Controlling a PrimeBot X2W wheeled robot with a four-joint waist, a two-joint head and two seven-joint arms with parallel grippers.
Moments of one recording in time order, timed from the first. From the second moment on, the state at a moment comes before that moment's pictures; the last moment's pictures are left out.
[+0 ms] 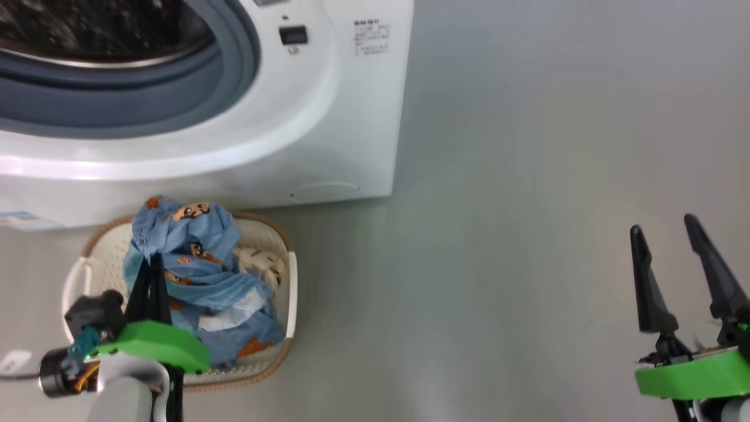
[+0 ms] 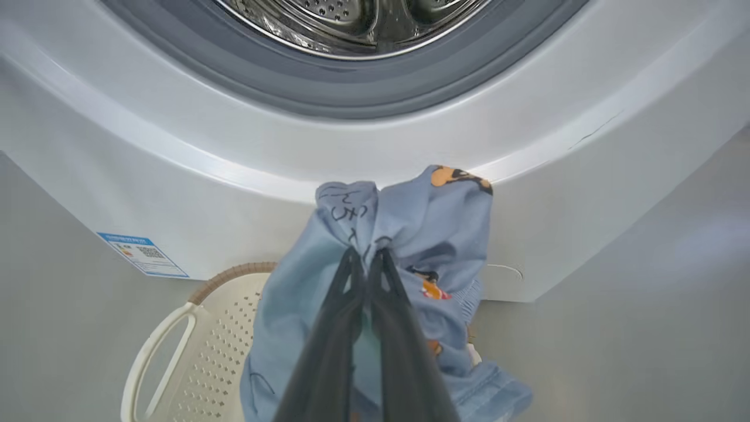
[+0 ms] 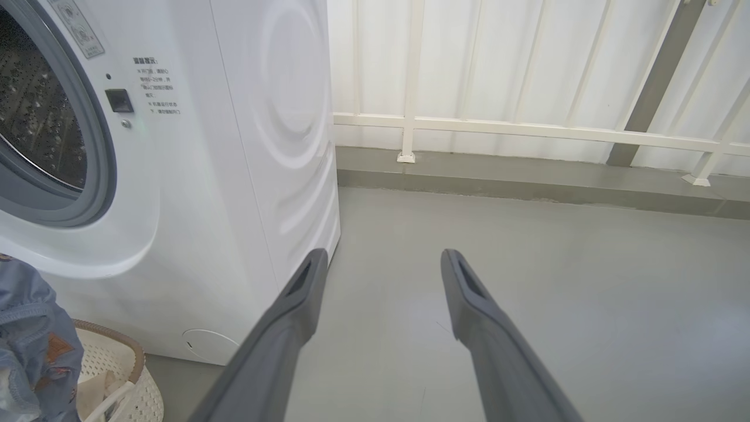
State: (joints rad) left arm -0.38 0.09 -0.08 0.57 -0.31 0.02 -0.25; right arm -0.04 -0.16 -0.11 -0.15 0.16 0.12 -0.26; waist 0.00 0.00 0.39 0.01
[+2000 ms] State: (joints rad) left arm 0.10 0.18 -0.14 0.03 -0.24 0.02 -0.14; right arm 0.19 -0.10 -0.04 -0.10 0.12 0.12 -0.26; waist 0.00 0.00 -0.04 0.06
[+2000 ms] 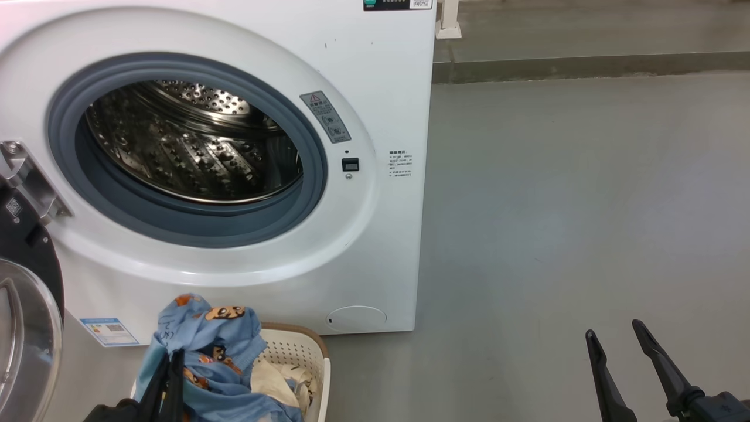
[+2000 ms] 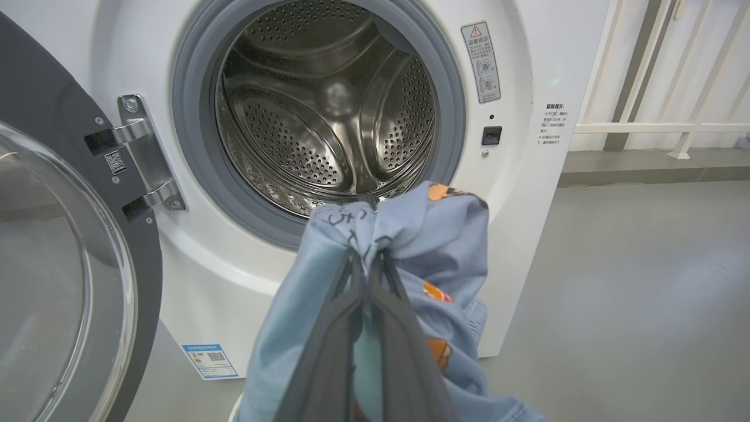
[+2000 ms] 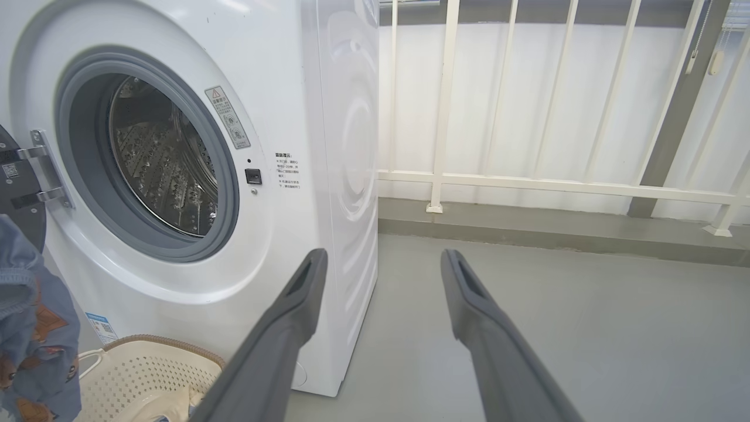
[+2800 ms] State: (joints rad) left arm 0.07 0.18 -0.15 0.09 -0.28 0.03 -0.15; right arm 0.19 -0.10 -0.04 -0.10 0.12 0.12 -0.26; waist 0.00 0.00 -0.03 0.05
